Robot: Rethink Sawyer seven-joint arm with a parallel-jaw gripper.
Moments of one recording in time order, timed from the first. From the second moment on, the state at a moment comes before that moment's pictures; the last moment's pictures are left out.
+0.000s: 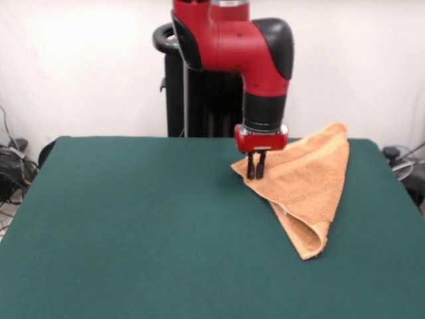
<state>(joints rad) -0.18 -0.41 -0.04 2.08 -0.26 -0.22 1.64</state>
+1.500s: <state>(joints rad) -0.10 -0.41 -0.08 2.09 -0.22 -0.22 1.64</state>
